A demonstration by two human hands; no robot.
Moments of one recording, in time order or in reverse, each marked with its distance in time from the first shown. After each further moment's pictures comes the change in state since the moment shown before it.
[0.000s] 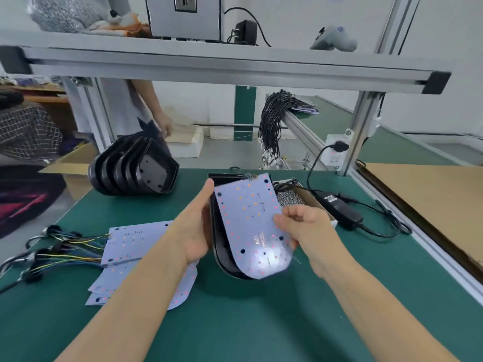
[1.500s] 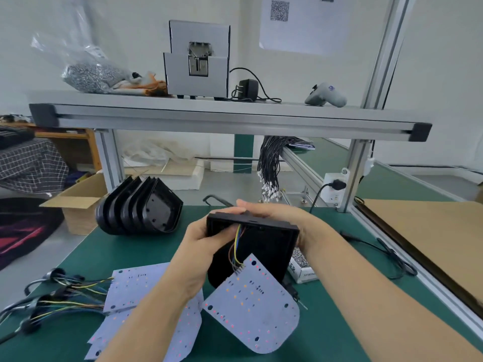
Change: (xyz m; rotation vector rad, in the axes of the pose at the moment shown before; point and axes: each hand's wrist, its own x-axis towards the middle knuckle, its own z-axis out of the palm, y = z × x) left_hand -0.029 0.025 0.018 0.222 -0.143 0.605; right_hand 0.071 -0.080 0.032 0.178 -0.877 0.309
